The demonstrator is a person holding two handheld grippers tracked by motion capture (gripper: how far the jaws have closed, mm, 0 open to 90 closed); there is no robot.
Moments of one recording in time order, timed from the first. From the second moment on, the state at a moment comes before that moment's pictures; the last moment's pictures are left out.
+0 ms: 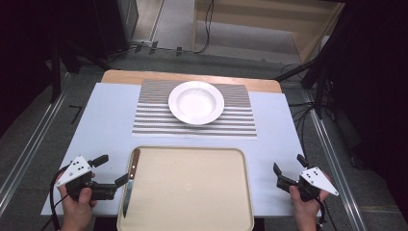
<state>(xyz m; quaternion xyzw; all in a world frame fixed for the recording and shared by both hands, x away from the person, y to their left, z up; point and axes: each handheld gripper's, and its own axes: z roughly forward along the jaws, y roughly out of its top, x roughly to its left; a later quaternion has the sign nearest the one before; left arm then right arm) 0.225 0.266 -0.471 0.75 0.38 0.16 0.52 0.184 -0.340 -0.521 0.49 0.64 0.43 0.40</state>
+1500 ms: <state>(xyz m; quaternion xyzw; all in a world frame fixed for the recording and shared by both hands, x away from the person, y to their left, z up) 0.236 0.347 -0.478 0.71 0.44 0.21 0.51 0.184 -0.341 -0.521 0.49 0.64 0.44 0.40</state>
